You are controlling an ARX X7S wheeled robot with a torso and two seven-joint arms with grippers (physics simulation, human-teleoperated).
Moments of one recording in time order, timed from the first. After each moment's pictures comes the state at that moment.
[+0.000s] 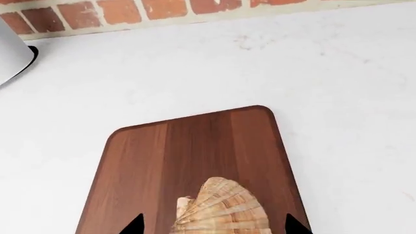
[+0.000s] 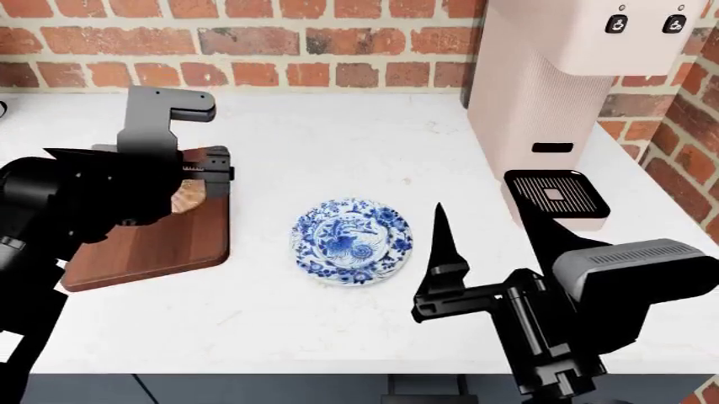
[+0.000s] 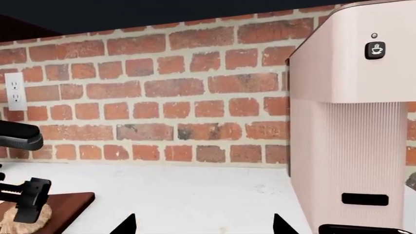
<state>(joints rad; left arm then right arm) -1.35 -0.50 0.85 -0.61 -1.13 -0.86 -0.62 0.32 0.65 -0.43 -0.81 0.77 0.40 0.69</state>
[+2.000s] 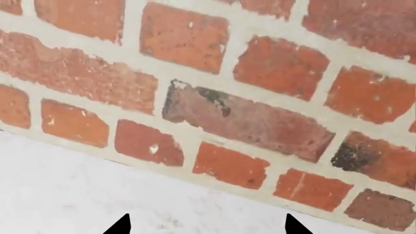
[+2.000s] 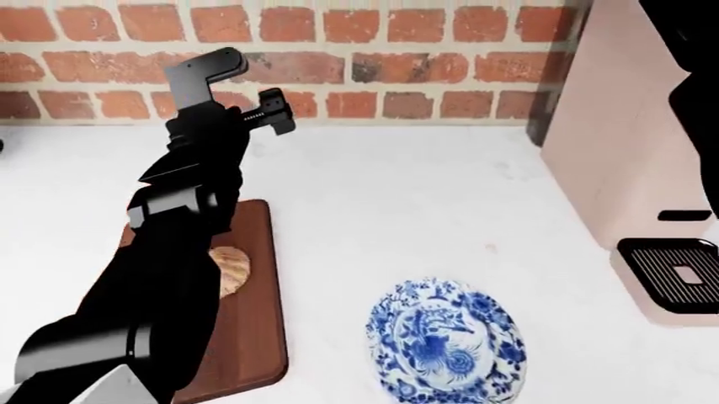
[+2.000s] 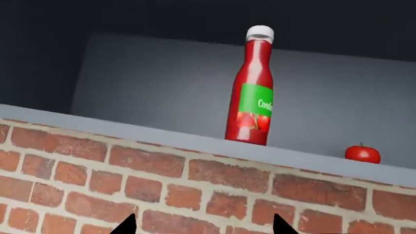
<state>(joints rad) -1.39 -0.01 -0.24 -1.31 -0.04 -0.16 -0.03 1.76 0.56 -0.53 -0.50 1.75 0.97 1.25</state>
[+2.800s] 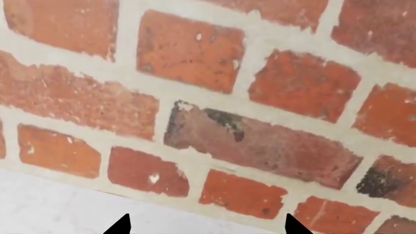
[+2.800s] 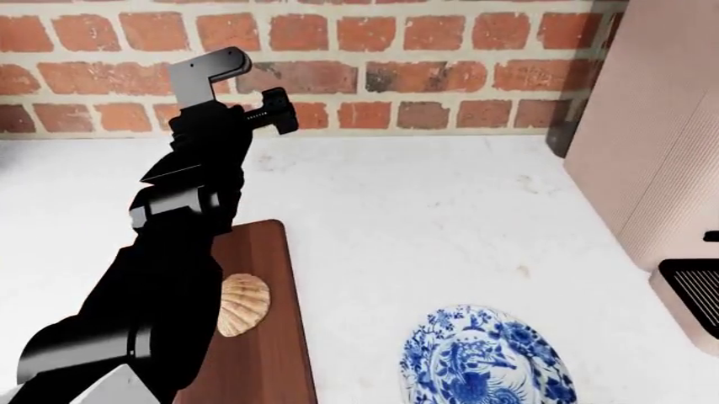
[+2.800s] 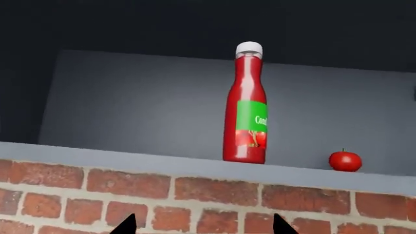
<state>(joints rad) -1.39 -0.01 -0.26 -1.31 -0.02 -0.15 0.00 1.93 0.66 -0.73 -0.59 1.87 0.73 1.46</state>
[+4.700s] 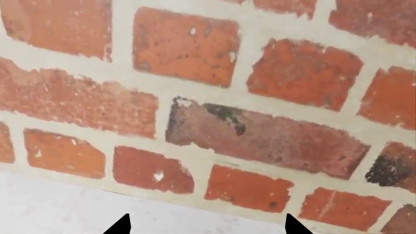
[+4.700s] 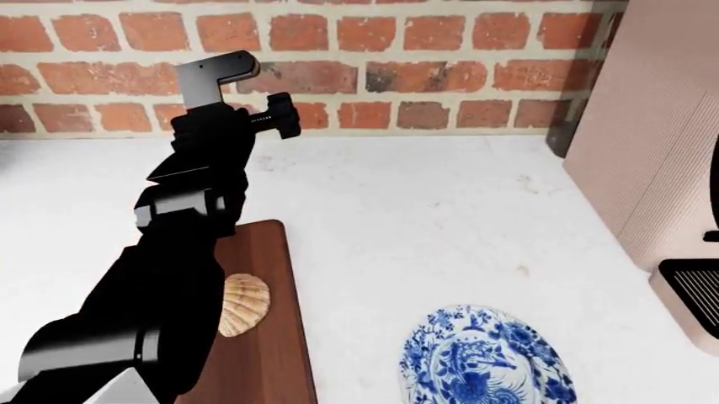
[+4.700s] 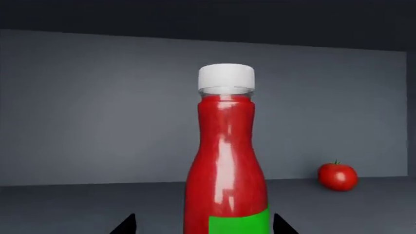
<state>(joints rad) -1.38 0.00 -0.18 -1.31 -0.03 -0.16 -0.04 2.12 0.10 -0.33 0.43 0.82 1.21 0.73</state>
